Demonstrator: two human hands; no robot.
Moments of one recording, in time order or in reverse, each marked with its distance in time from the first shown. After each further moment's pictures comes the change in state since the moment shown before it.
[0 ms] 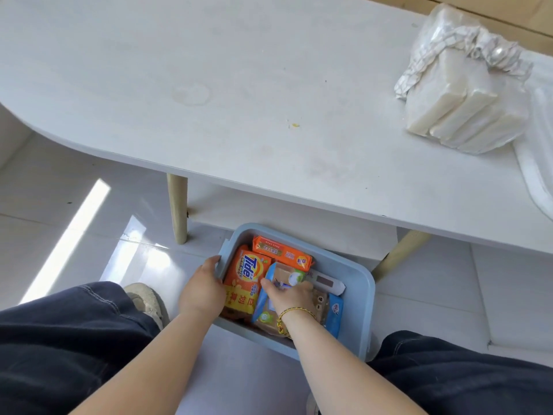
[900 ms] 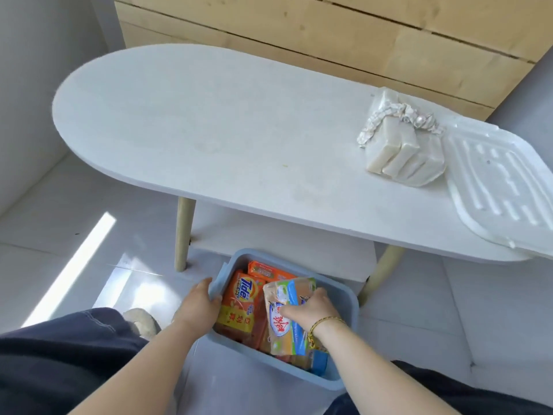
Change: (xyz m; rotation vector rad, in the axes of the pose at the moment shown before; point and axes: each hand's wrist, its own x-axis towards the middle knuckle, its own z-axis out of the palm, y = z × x) left_hand -0.024 0.006 -0.036 -0.099 -0.151 0.050; right_hand -0.049 -0.007 -0.074 -0.210 -0.047 -0.187
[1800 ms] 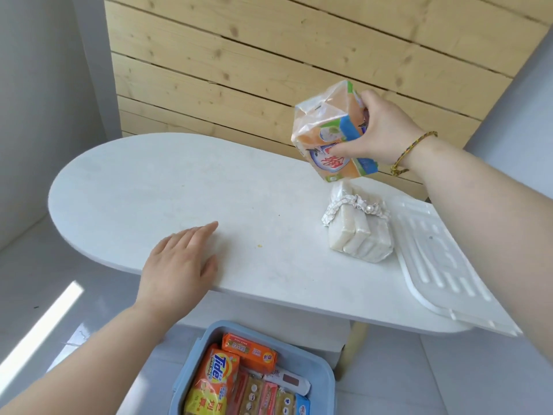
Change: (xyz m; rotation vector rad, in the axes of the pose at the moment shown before) left_hand -0.039 0.128 -0.120 0.279 0.587 0.663; right_hand -0.098 -0.197 -0.288 -0.329 0.722 -0.961
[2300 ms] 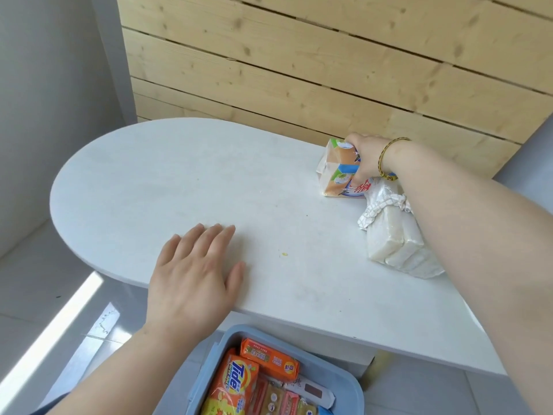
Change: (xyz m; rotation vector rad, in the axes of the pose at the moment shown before) left_hand 0.010 0.003 0.005 0.222 -0.044 -0.053; right_hand 0.076 0.056 0.098 -0.473 -0.457 0.116
